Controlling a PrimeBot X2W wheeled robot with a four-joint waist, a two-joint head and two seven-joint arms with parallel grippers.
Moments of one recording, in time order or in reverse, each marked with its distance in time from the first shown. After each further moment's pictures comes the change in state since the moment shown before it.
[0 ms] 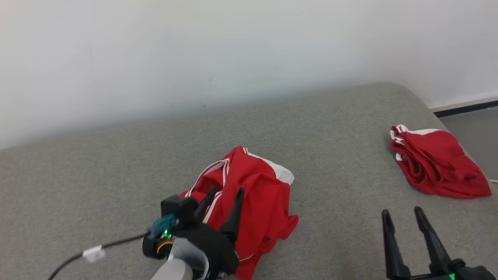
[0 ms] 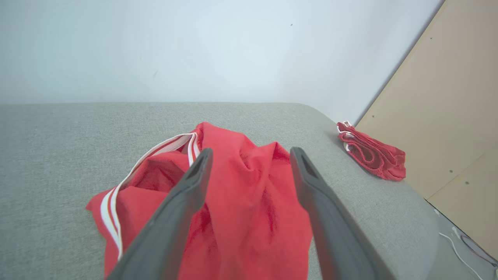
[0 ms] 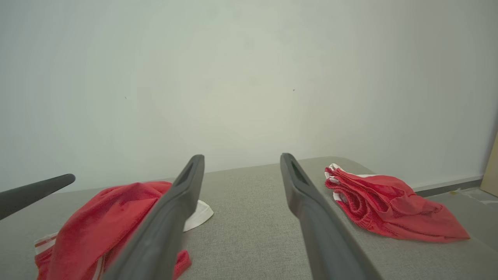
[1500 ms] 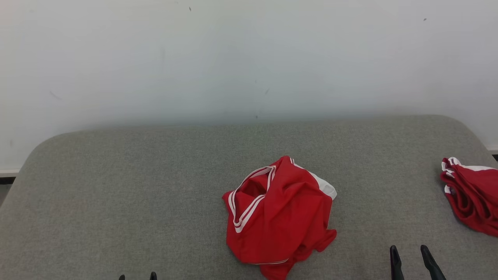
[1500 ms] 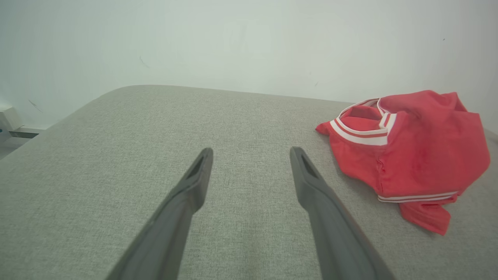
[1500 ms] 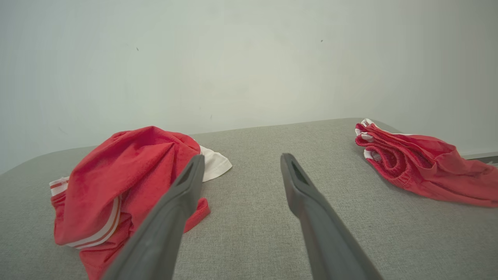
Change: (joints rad) left arm 0.604 -0.006 0.462 -0.315 0.424 -0.051 -0.212; right arm 0.074 0.016 -0.078 0.152 -0.005 0.000 0.000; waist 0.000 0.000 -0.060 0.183
